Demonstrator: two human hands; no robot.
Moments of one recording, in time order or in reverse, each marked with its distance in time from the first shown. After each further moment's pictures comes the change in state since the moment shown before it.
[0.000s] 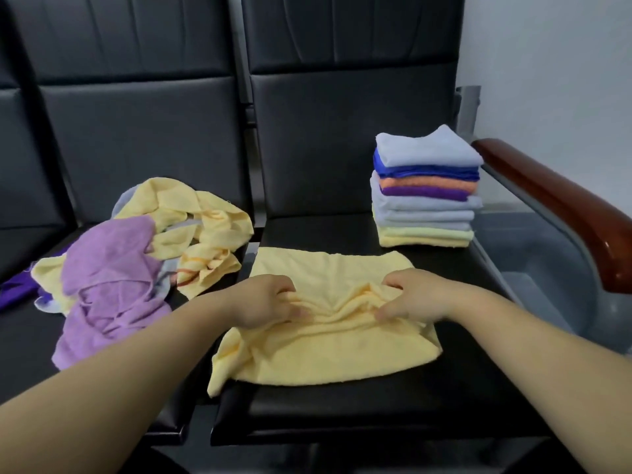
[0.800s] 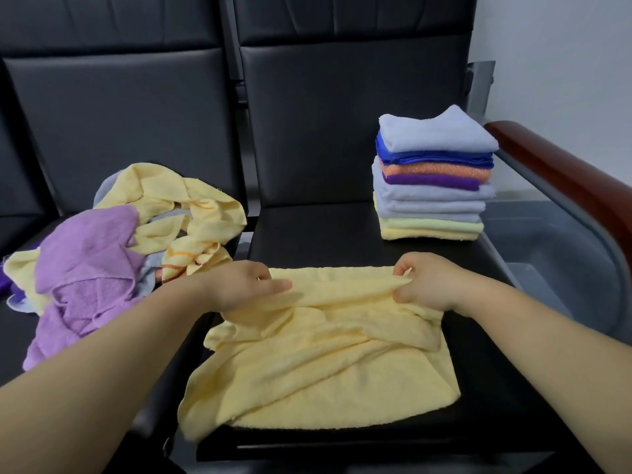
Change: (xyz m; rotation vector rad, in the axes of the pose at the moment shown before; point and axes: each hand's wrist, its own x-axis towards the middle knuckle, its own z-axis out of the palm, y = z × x) left_hand 0.018 -0.020 -0.020 -0.104 -0.024 -0.106; right_hand 0.012 0.005 -0.009 0.143 0.144 0.127
